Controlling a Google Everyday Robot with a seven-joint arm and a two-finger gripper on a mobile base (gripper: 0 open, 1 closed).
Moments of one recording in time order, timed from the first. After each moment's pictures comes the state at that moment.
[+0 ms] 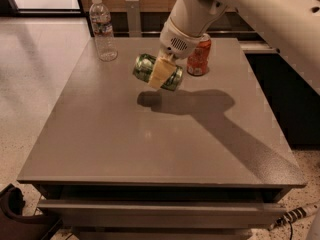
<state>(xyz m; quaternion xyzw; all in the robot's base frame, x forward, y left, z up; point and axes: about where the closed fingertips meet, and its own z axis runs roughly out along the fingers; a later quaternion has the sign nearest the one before) 0.594 -0.005 0.891 -0.62 0.75 0.12 0.18</state>
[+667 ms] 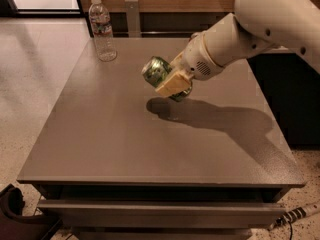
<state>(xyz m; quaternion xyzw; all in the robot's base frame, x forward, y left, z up) 0.569 -0.027 0.890 -0.57 0.73 0.18 0.33</state>
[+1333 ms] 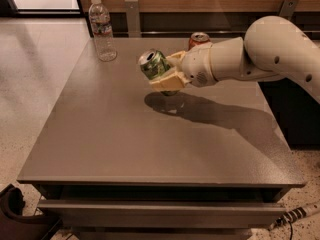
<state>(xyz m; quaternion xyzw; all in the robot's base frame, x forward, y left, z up) 0.596 -0.012 0.893 -0.53 0.66 0.23 0.47</state>
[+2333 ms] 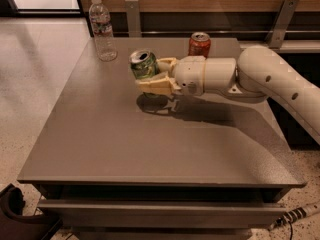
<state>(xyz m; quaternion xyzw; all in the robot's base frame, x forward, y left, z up) 0.592 0.021 0.893 -0.48 0.59 0.35 0.54</state>
